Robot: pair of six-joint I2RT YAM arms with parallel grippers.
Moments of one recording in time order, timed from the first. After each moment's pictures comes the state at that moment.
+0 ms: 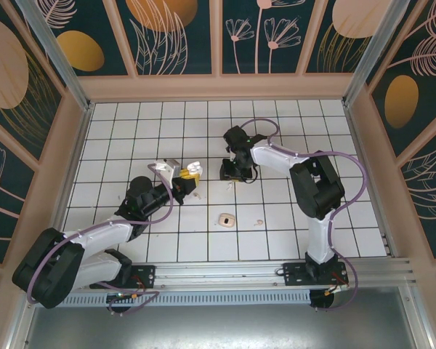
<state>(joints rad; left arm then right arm) -0.54 1.18 0.30 0.77 0.36 -0.26 0.62 1.98 1.41 -0.72 -0.24 0.54</state>
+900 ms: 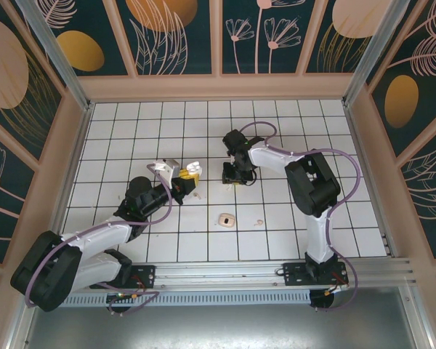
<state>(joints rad) -0.54 1.15 0.30 0.75 0.36 -0.26 0.63 2.02 1.40 -0.72 -0.20 0.54</state>
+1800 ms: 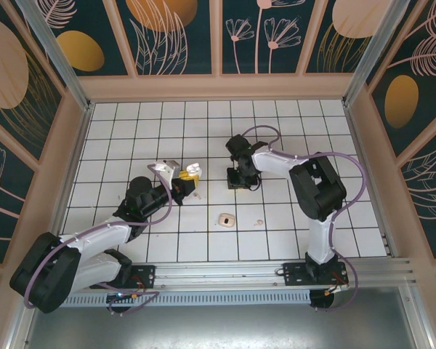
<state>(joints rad) -0.54 1.14 0.30 0.71 0.36 -0.26 0.62 1.95 1.29 -0.71 -0.16 0.49</state>
